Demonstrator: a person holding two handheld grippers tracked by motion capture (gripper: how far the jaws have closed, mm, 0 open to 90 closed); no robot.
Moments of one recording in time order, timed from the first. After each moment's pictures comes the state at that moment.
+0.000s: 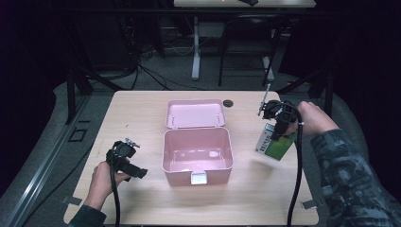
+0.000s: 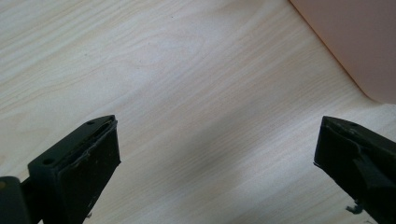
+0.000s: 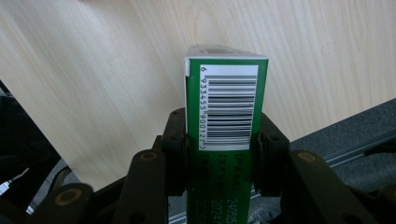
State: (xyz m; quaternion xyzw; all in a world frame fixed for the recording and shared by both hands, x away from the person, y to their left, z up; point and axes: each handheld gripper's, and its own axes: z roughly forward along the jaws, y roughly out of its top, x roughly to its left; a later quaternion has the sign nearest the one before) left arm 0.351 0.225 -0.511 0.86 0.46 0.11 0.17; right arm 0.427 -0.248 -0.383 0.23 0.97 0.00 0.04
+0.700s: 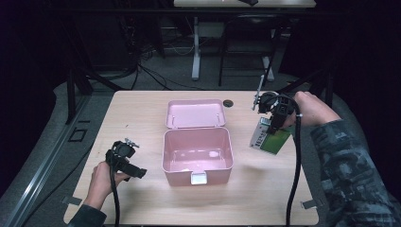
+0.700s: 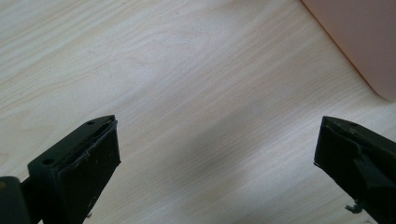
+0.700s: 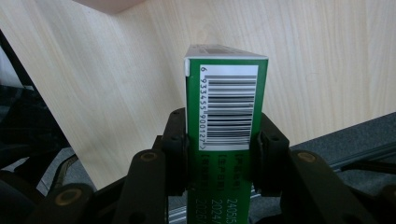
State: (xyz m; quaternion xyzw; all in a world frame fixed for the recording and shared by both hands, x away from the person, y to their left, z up) left arm 0.353 0.227 -0.513 0.86 0.46 0.11 0.17; right arm 0.421 -0.225 -0.346 0.18 0.98 0.01 0.05
